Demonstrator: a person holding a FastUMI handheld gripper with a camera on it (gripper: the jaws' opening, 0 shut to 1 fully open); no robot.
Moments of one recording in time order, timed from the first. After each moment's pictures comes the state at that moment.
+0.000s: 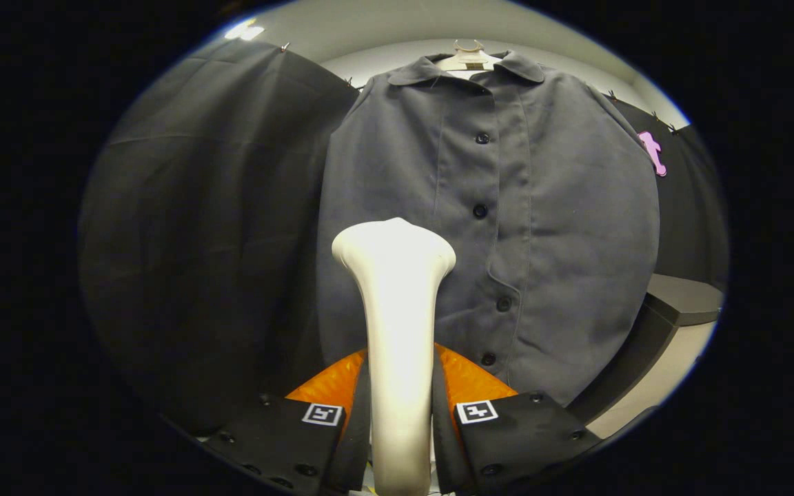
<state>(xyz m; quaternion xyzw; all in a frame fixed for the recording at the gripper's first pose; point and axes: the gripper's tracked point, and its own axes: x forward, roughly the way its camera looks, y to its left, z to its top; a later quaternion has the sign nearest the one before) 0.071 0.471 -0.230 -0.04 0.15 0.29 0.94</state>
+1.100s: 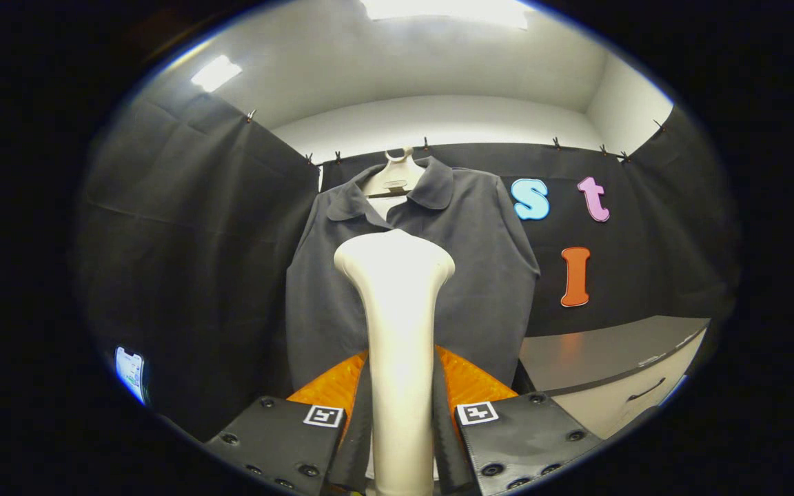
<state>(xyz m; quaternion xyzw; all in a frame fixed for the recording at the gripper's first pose) 0.049 0.359 -0.071 0.01 0.01 0.21 0.98</state>
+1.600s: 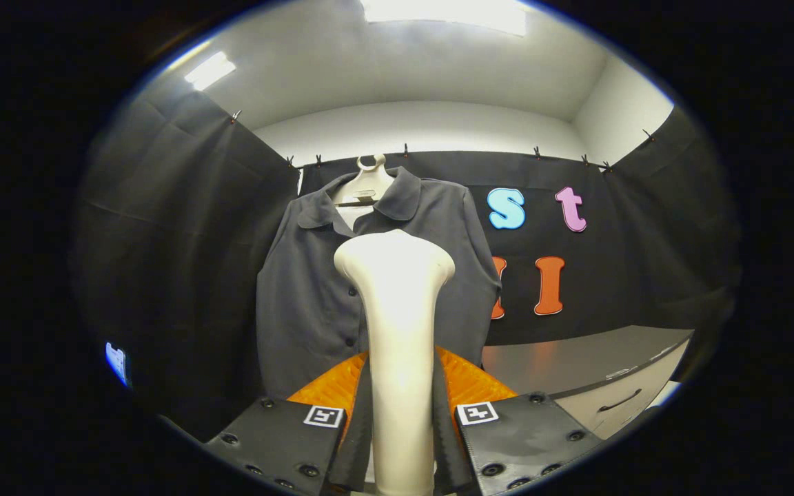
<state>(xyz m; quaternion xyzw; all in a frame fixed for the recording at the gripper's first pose) 0.062 0.323 -0.062 -0.01 0.00 0.17 0.99</state>
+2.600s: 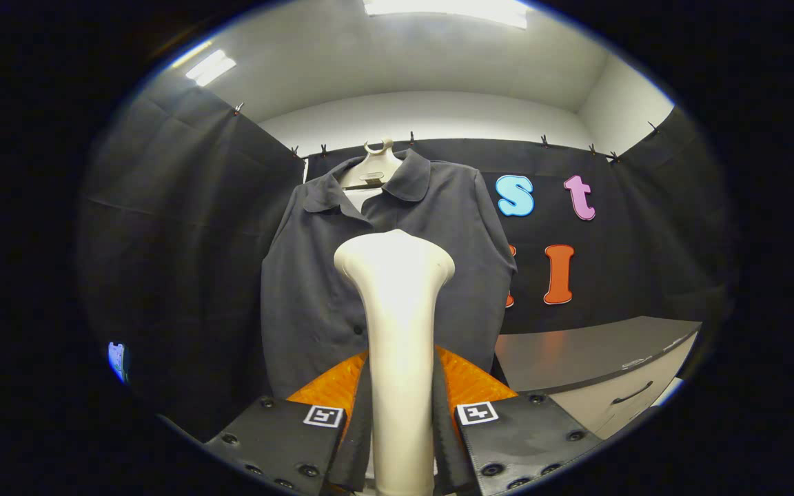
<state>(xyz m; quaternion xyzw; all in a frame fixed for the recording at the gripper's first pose) 0.066 0.339 -0.082 -0.01 0.02 0.18 0.98</state>
